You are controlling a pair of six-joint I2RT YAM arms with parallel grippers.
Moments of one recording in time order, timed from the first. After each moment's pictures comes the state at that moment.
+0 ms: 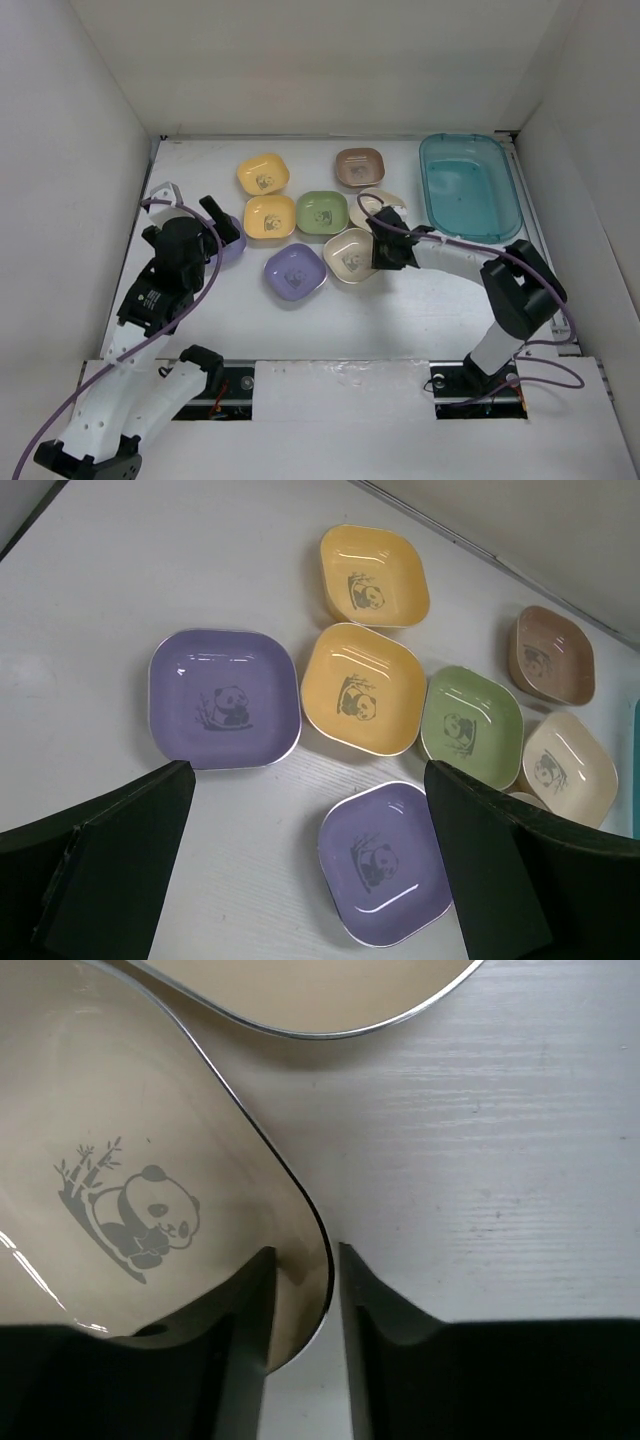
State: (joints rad) left arm -0.40 0.70 0.94 -0.65 -0.52 -0.58; right arm 0.63 1.67 0.97 -0.36 0.25 0.62
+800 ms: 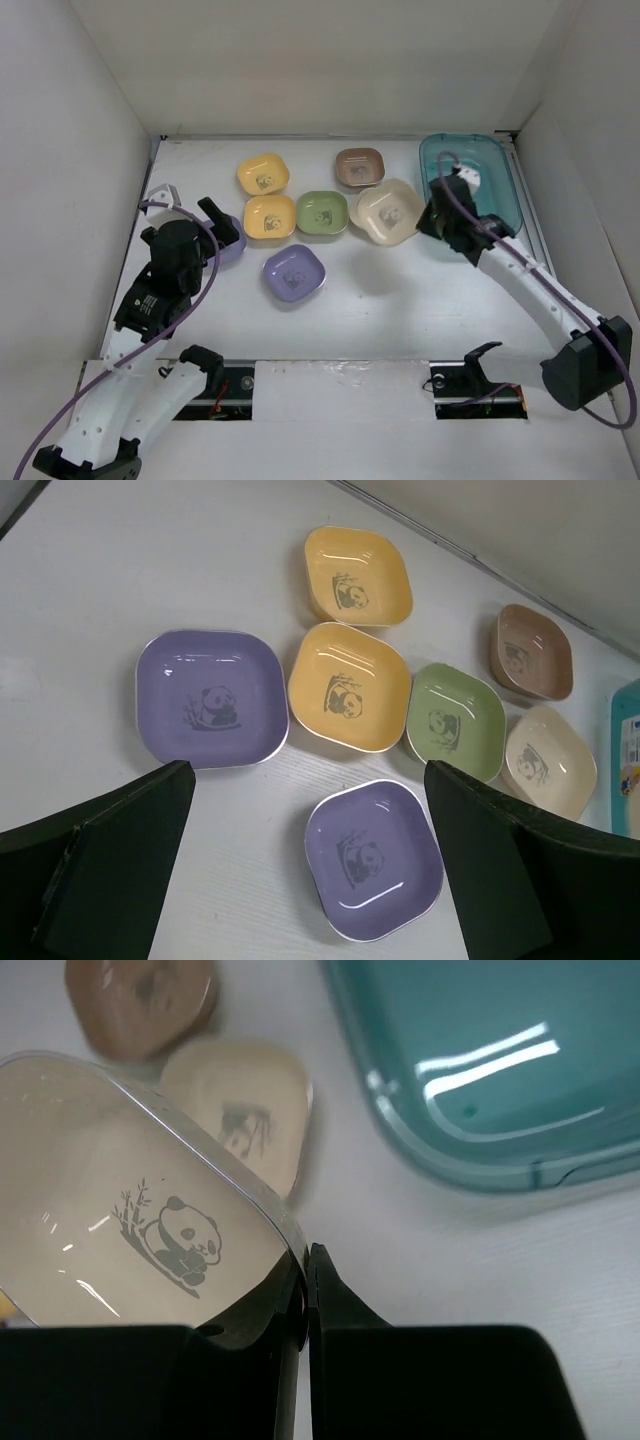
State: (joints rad) left arm -0.40 0.68 0.94 -0.65 -0.50 -0.58; right arm 0.47 1.22 1.04 -0.57 0.35 0.69
